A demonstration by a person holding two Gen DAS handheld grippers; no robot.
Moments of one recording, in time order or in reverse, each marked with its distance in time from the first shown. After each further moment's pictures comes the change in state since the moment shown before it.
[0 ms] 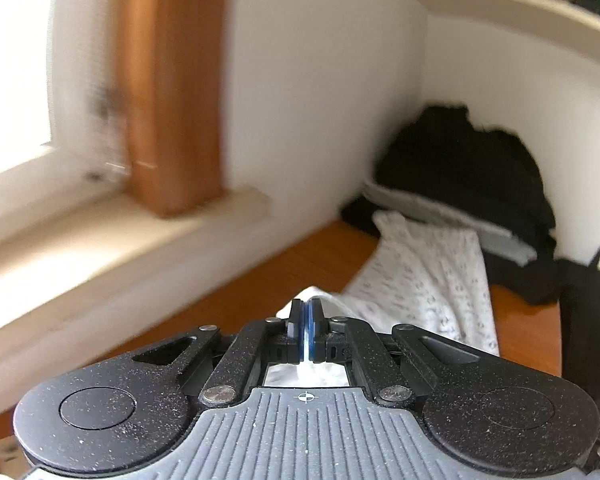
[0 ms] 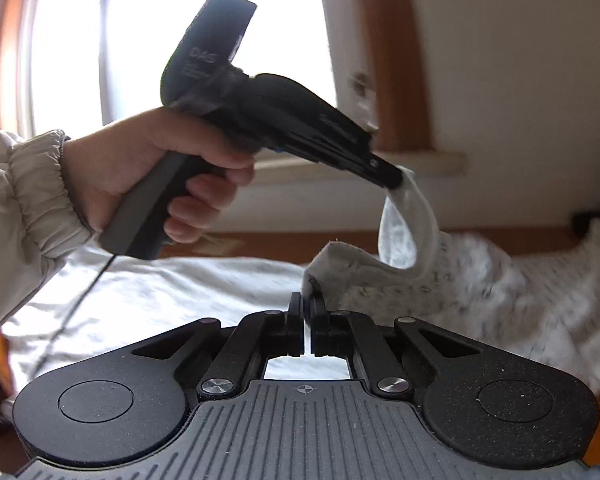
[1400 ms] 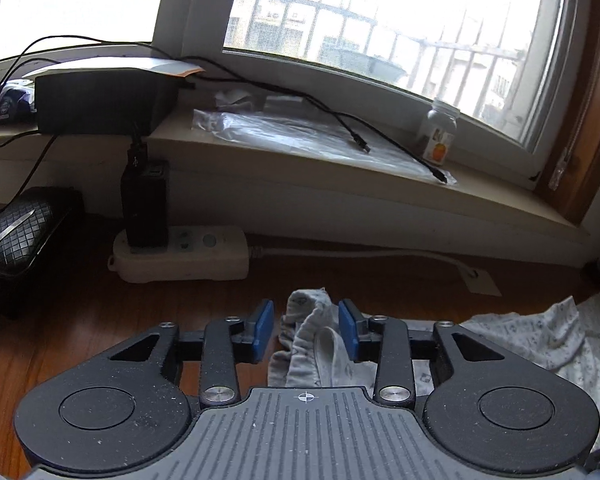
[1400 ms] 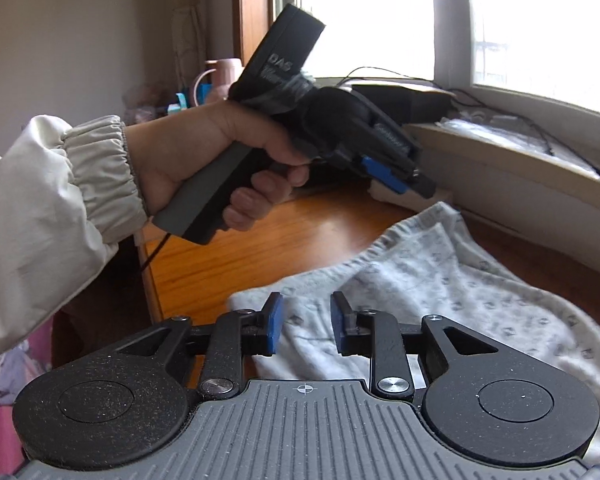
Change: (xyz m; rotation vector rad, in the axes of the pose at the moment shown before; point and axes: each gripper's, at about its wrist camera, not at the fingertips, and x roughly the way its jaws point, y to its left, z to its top) left arm -0.333 0.264 -0.216 -0.521 -0.037 0.514; right arm 0.186 0.271 0.019 -0.352 0.213 0.592
